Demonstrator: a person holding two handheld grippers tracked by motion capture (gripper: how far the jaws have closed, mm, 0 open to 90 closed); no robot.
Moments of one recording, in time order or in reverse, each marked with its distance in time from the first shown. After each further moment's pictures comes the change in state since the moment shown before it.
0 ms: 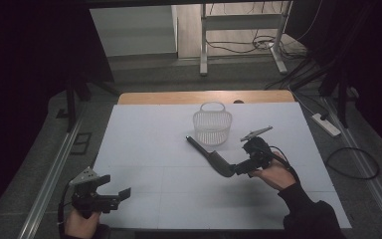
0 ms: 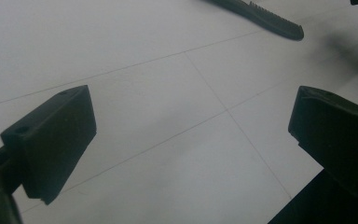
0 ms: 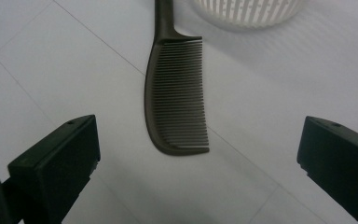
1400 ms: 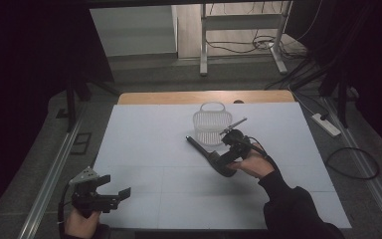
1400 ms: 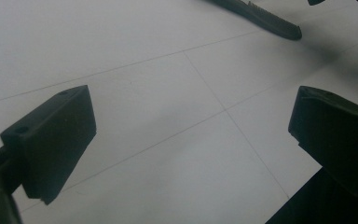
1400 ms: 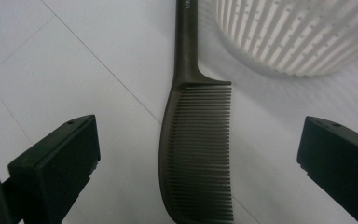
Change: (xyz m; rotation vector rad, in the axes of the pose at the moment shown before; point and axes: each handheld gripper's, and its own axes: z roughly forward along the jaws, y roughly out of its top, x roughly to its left) left arm 0.002 0.000 0.001 0.005 -0.012 -0.011; right arm 0.014 0.043 0.044 0.060 0.027 -0.053
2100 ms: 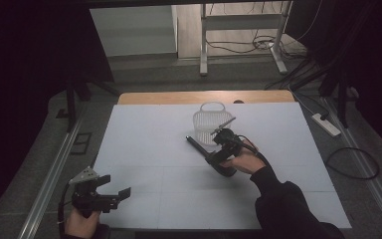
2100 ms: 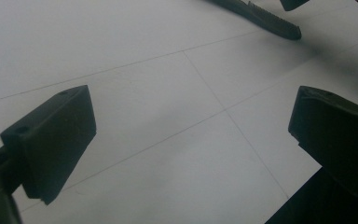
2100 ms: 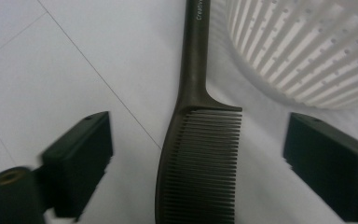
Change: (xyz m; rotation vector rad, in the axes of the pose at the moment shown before) left arm 0.001 0.000 0.000 0.002 -0.004 -0.003; right arm 0.004 0.015 0.022 0.024 -0.003 -0.078
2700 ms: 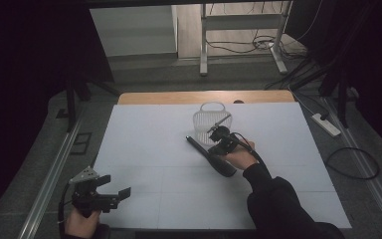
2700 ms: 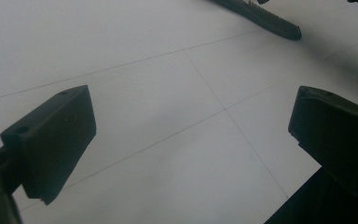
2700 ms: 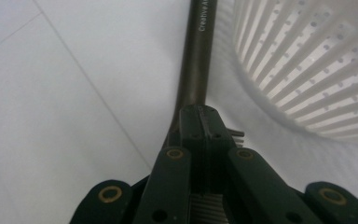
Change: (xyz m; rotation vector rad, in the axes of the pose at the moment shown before) left arm 0.001 0.000 0.001 0.004 -0.002 -0.008; right arm -0.010 0.011 0.019 0.017 0.037 -0.029
